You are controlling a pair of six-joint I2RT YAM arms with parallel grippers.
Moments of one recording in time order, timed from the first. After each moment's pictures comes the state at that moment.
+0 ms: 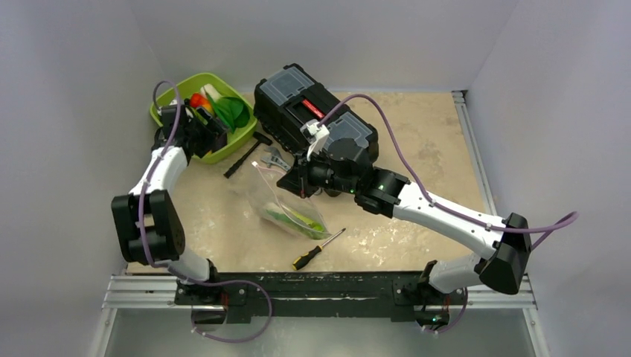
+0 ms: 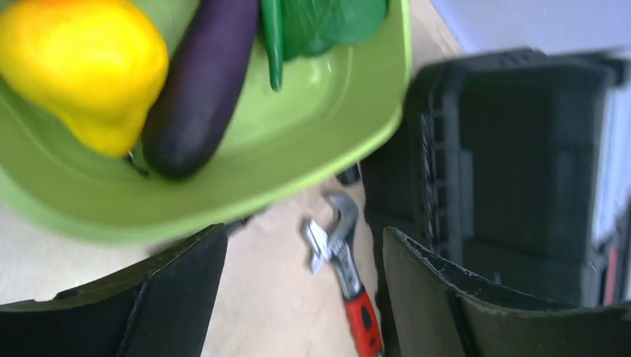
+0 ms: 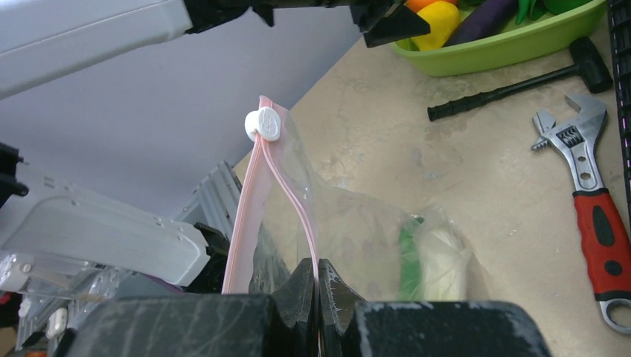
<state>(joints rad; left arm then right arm) 0.17 1.51 1.14 -0.30 0.25 -0.69 0.99 1.36 1.23 -0.13 -0.15 0.51</state>
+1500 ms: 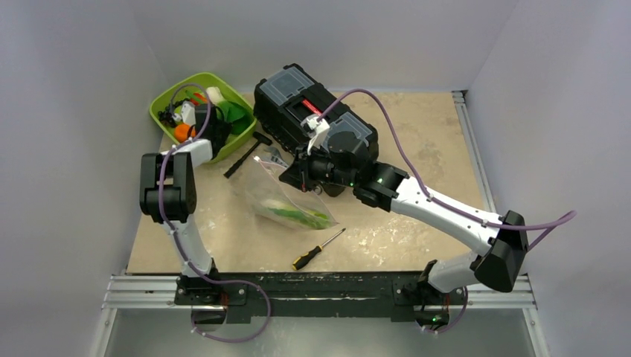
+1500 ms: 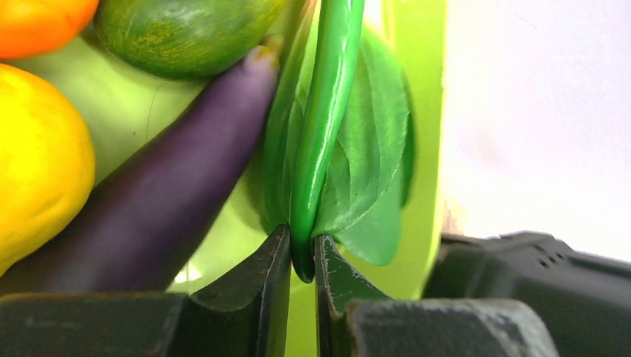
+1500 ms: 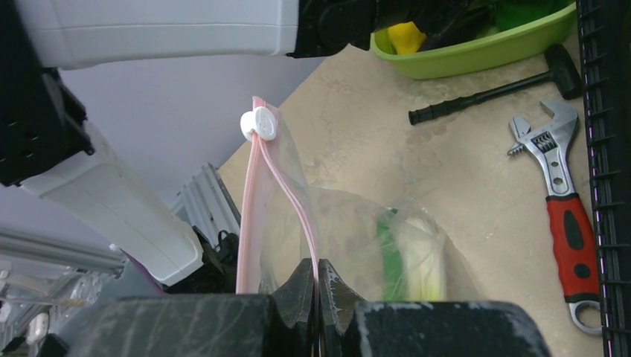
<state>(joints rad) 0.04 1.96 1.20 0.23 -0.17 -1.03 0.95 1.40 1.26 -0.16 -0.17 0.48</state>
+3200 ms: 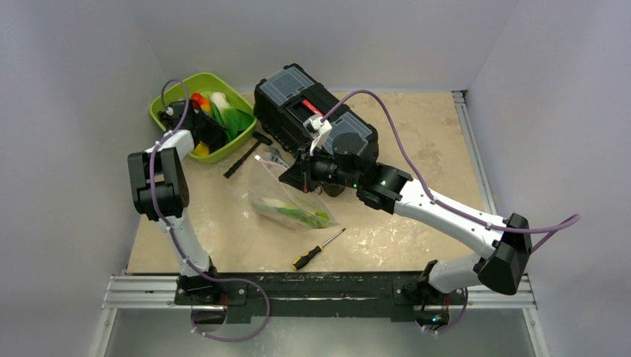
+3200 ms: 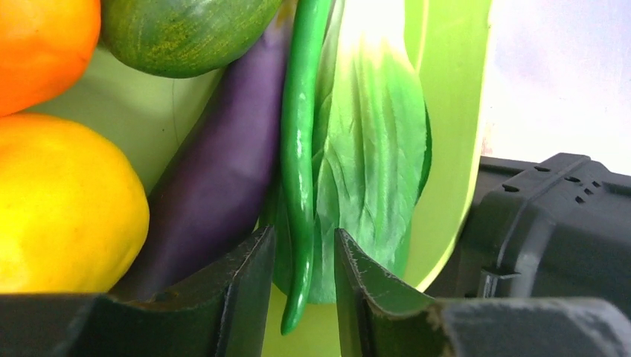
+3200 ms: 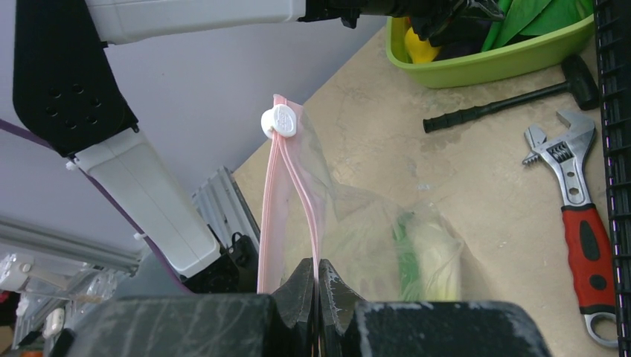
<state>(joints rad) 0.19 1.97 1.36 -0.10 0.22 -0.81 0.95 1.37 1.24 -0.12 -0.20 0.49</state>
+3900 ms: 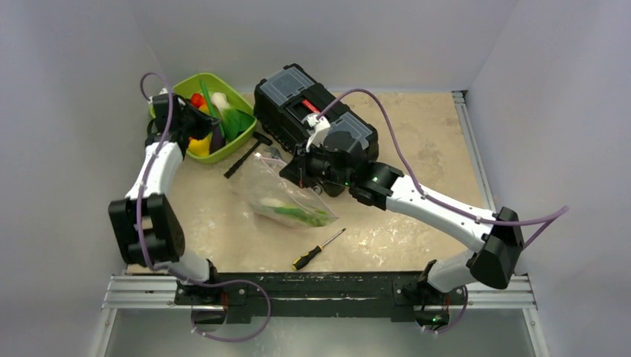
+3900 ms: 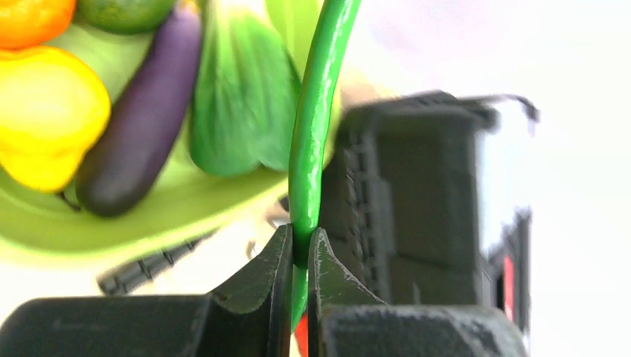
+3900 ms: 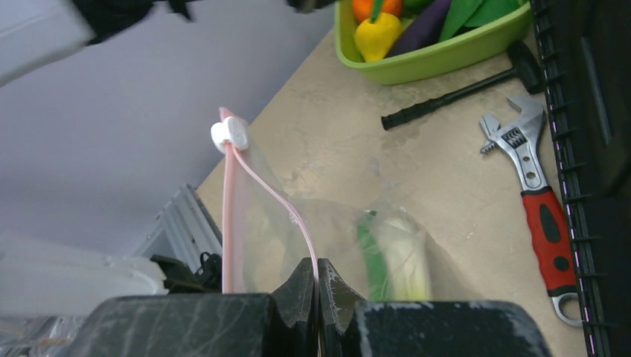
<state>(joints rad) 0.18 1.63 1.23 -0.17 0.23 -0.82 0.95 1.41 1.26 -0.14 -0.11 0.51</state>
